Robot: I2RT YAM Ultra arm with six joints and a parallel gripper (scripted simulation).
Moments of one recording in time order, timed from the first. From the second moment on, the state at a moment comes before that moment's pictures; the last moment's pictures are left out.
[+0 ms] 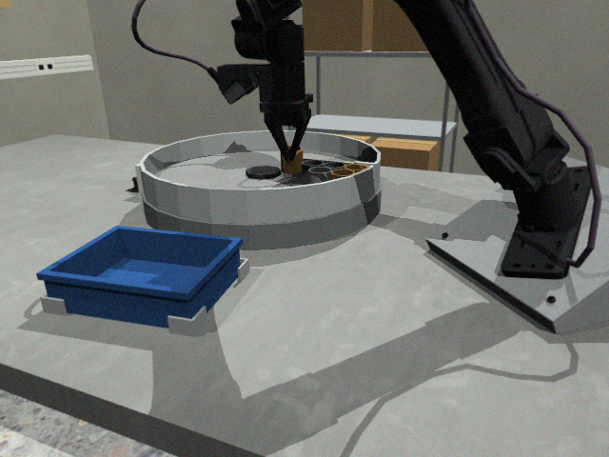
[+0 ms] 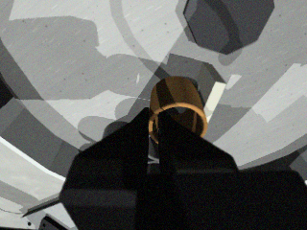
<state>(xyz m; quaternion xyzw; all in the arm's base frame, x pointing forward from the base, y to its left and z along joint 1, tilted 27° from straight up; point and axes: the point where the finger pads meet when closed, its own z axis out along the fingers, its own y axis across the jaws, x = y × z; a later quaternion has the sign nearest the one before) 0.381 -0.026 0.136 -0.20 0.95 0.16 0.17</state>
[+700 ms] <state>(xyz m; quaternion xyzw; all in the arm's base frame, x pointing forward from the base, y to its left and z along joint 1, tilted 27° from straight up) 0.367 -0.045 0.177 -0.20 0.95 0.16 0.17</state>
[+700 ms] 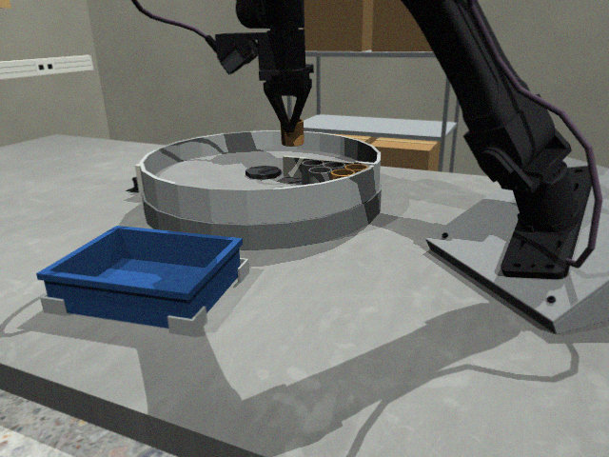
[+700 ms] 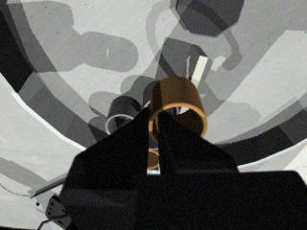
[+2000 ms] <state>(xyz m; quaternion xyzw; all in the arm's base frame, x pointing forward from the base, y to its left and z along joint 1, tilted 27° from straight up) 0.368 -0.040 0.177 -0.20 0.95 0.16 0.16</state>
